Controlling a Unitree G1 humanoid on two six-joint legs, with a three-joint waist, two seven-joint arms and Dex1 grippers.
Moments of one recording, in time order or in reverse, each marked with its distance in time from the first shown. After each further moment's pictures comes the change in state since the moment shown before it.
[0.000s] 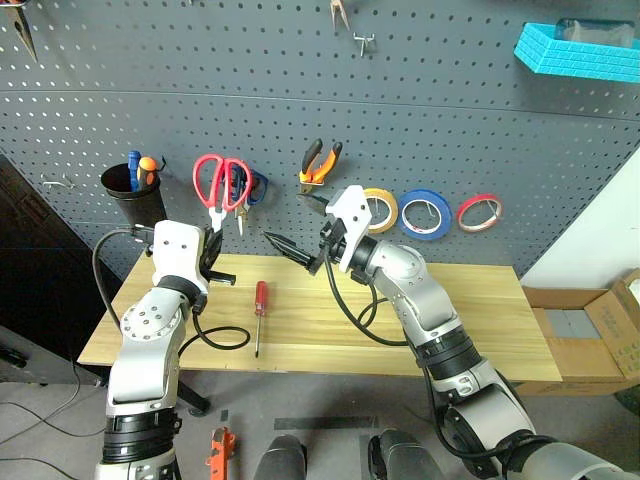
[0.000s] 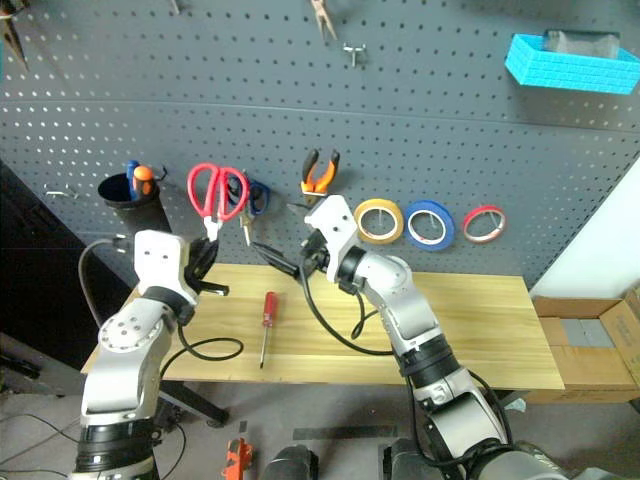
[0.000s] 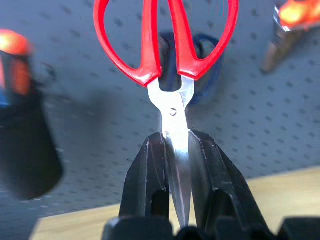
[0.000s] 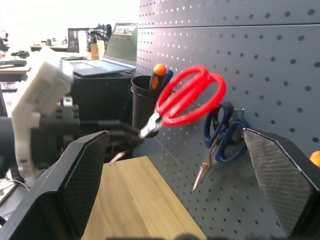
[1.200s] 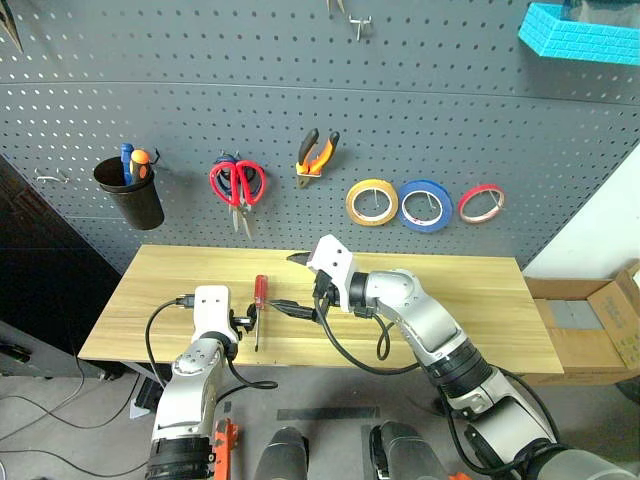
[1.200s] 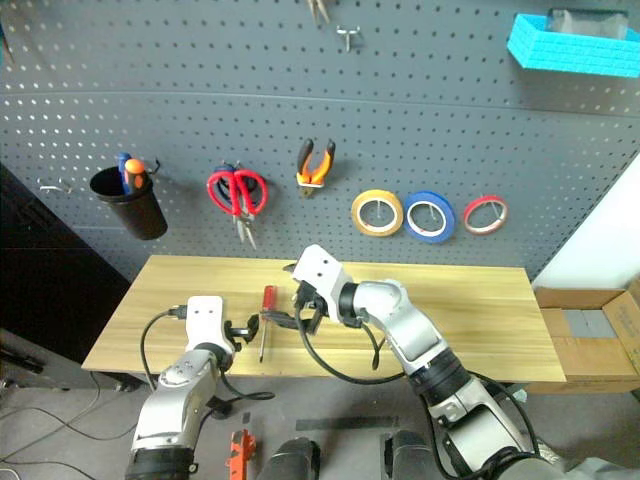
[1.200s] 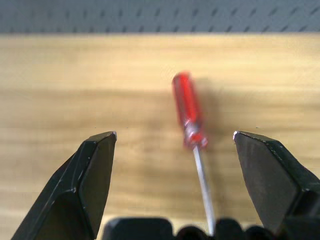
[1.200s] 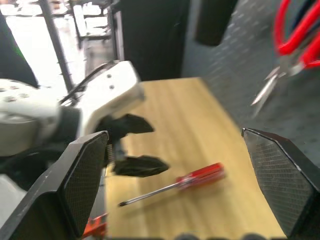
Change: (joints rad) left arm 0.075 -0.180 -0.036 0.265 0.006 0.076 0.193; right arm 0.067 -0.105 0.190 -0.058 -0.072 0.181 0.140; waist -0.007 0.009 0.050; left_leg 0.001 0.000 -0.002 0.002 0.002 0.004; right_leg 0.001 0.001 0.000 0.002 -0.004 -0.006
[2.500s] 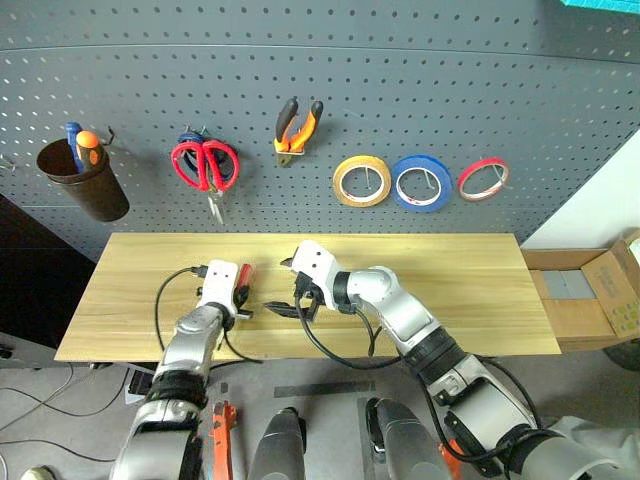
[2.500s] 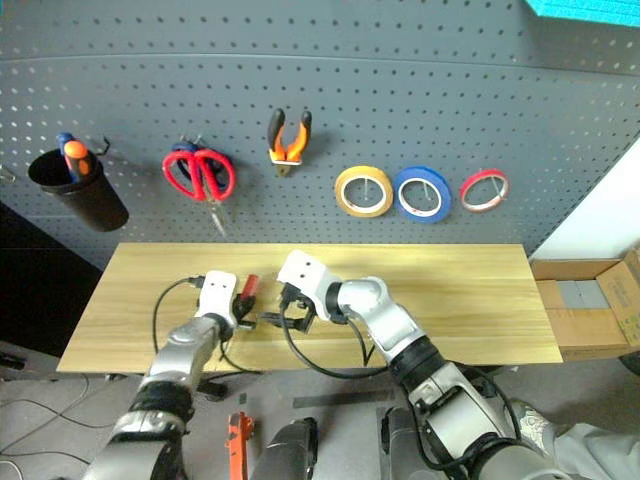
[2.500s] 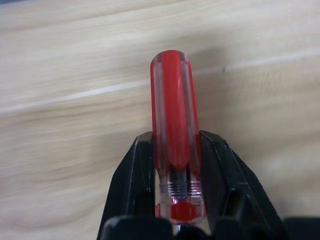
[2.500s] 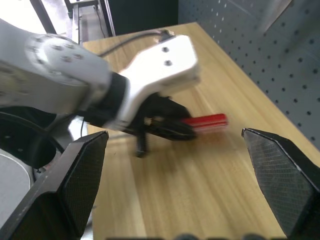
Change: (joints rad) left arm -0.193 0.197 -0.104 0.371 0.059 -0.216 -0.195; right arm -0.094 0.084 -0.029 0.245 -0.113 -0.069 0.001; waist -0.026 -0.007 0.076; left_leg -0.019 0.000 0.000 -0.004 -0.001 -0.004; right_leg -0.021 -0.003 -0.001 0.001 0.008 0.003
